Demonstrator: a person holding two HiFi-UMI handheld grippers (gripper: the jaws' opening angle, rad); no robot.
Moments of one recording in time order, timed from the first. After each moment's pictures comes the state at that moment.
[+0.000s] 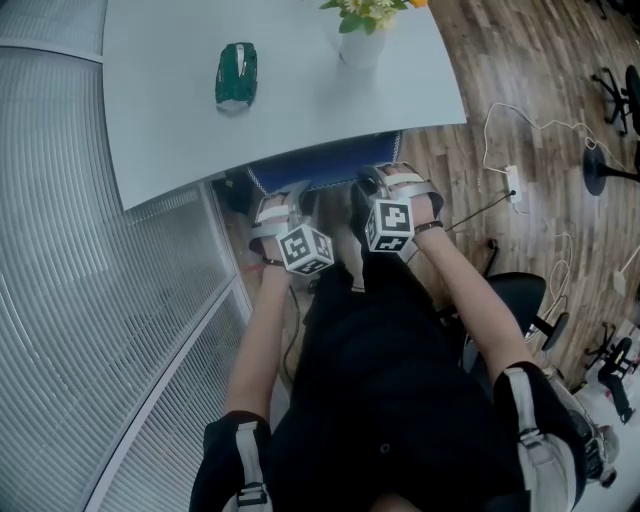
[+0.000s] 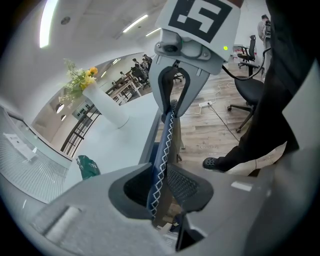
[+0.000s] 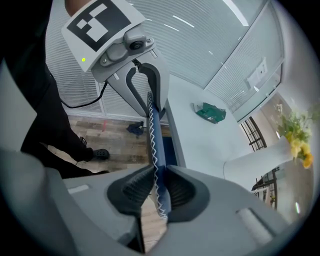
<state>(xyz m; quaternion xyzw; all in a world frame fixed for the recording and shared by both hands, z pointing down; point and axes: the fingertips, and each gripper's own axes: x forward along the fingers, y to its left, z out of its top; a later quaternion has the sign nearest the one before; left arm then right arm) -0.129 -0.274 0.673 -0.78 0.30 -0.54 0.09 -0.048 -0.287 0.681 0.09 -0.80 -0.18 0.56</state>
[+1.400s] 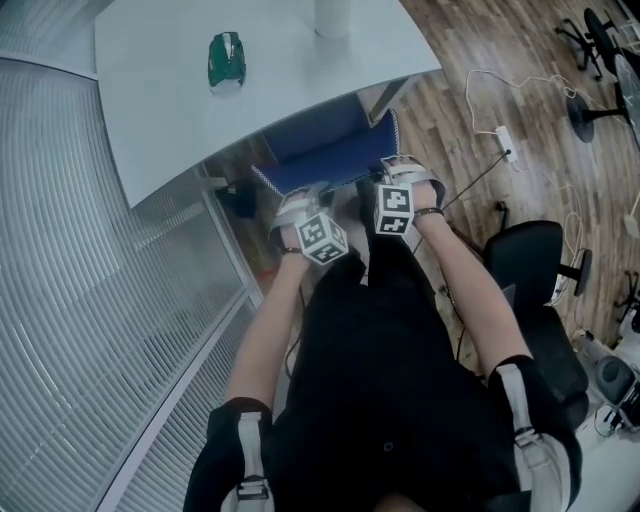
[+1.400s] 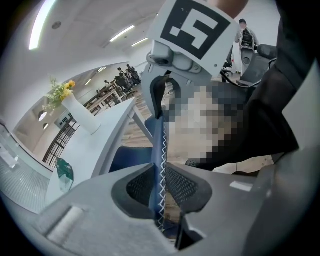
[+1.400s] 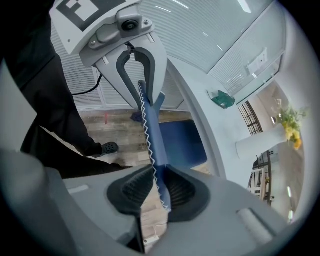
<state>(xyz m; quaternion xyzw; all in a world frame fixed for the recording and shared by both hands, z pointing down) -0.109 -0.149 0.705 -0.83 0.21 -0.51 0.10 -0.028 -0.169 0.720 0.14 -0.75 -0.14 0.63</state>
